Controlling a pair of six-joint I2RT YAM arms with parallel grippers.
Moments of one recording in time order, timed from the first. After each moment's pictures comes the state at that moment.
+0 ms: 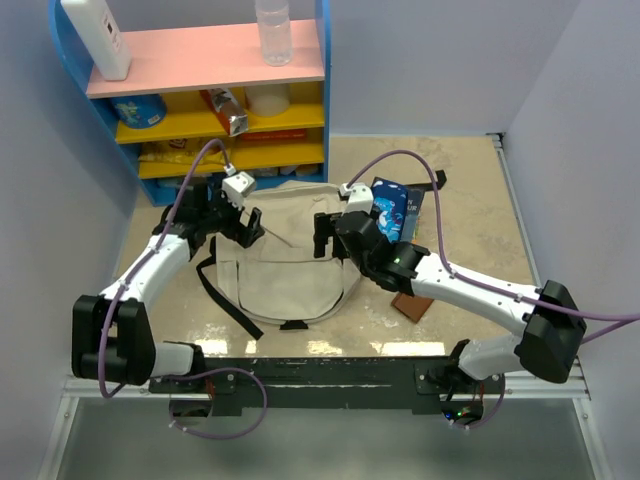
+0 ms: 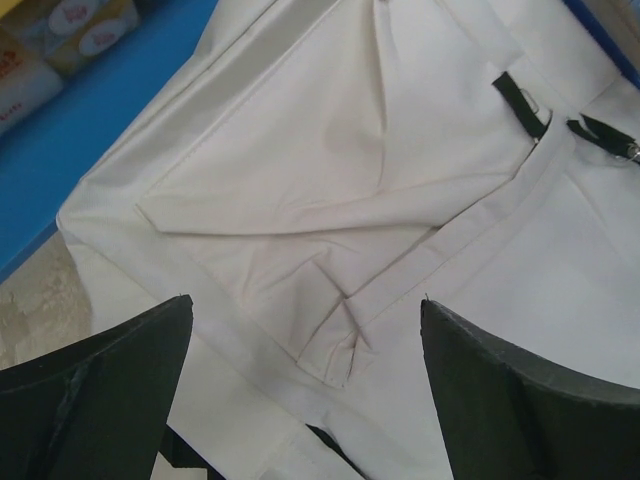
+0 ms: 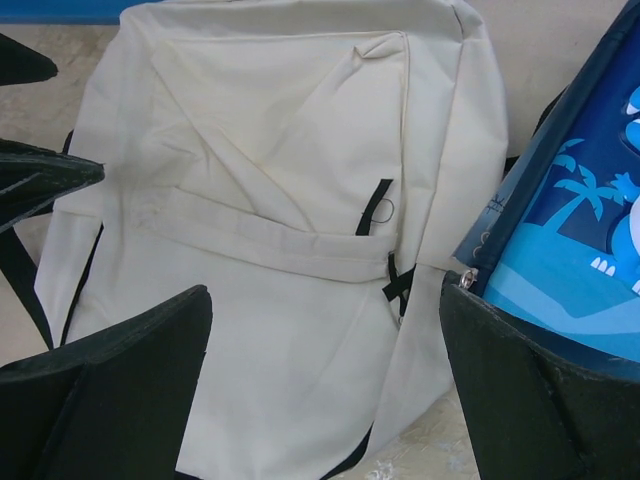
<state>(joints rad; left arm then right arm) -0.11 1.32 0.86 -0.19 0.51 0.33 0.95 1.36 1.01 -0.20 0.51 0.52</state>
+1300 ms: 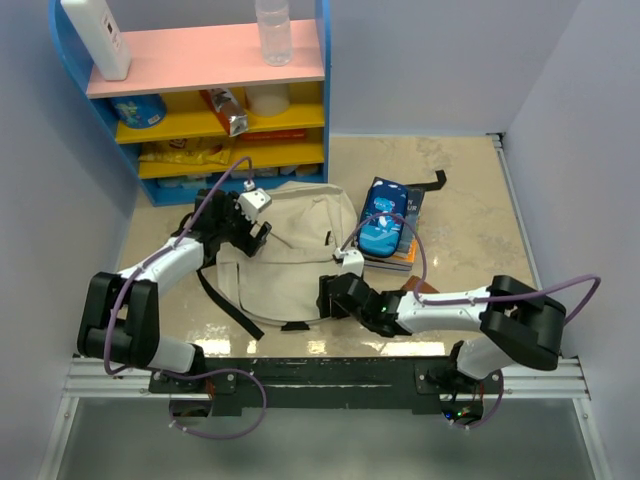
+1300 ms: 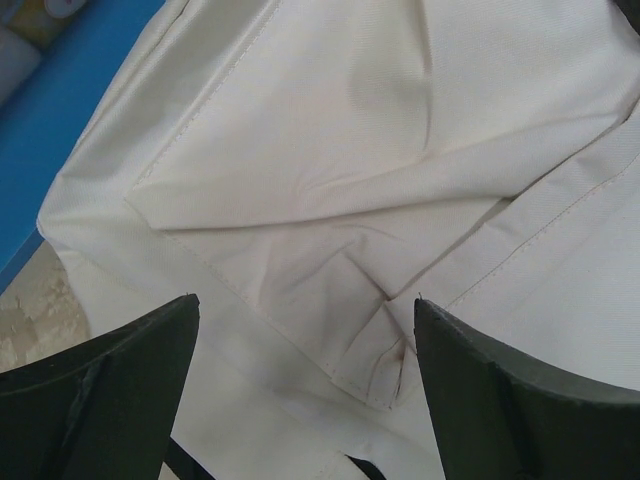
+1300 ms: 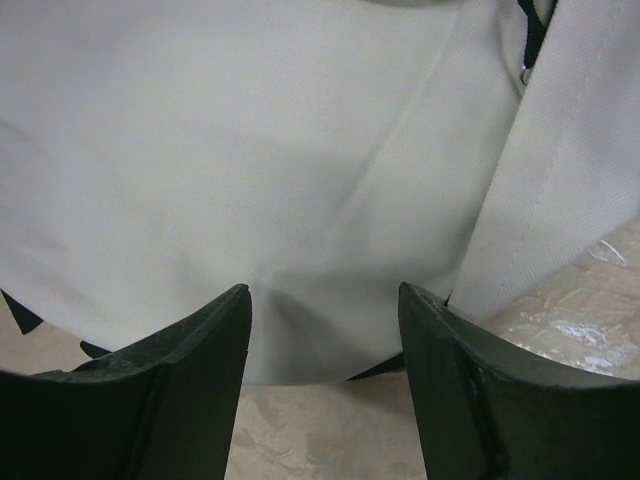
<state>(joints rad) -0.19 1.43 0.76 -0.03 0.34 0.46 1.13 1.48 0.61 0.10 0.41 0.78</state>
